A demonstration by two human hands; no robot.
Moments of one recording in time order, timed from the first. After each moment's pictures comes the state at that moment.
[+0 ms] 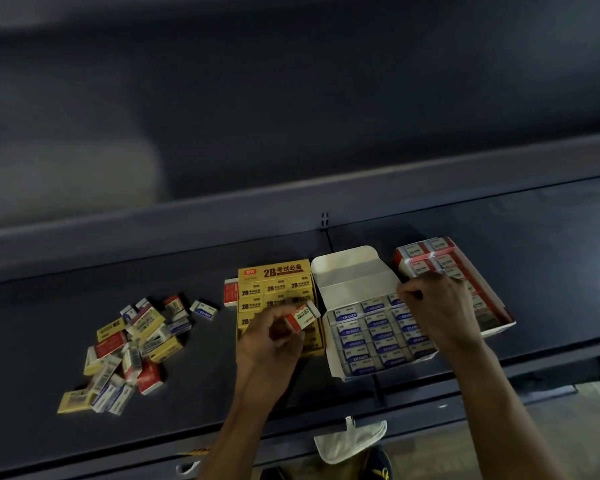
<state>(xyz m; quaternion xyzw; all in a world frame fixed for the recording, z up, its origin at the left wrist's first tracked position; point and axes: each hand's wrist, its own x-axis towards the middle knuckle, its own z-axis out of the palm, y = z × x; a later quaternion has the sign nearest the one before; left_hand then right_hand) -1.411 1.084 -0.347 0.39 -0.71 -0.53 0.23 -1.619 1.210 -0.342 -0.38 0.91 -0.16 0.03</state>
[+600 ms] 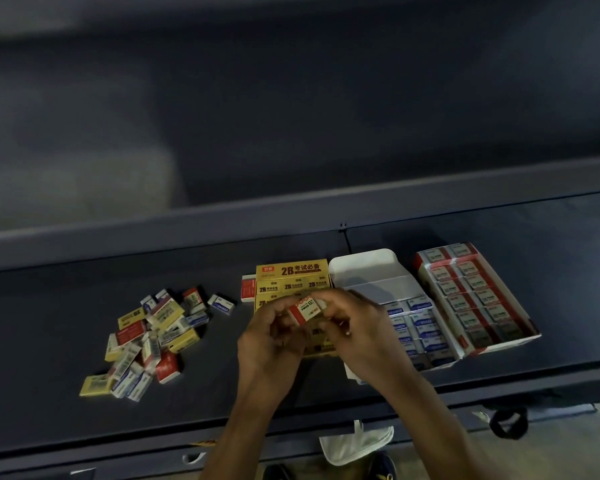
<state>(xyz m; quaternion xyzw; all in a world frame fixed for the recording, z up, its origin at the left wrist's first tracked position) -1.400 1.079 -0.338 0.39 -0.70 -0.52 0.29 -1.523 1.154 -0.338 -0.51 0.75 -0.40 0.13</state>
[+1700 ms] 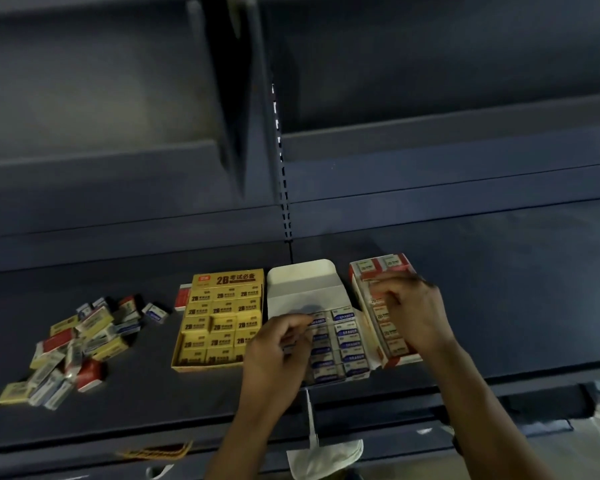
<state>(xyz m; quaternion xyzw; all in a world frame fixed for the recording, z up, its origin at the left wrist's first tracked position) -1.482 1.152 -0.352 0.34 -0.78 -0.45 0.28 -1.687 1.238 -0.358 -0.46 0.84 -0.30 -0.04</state>
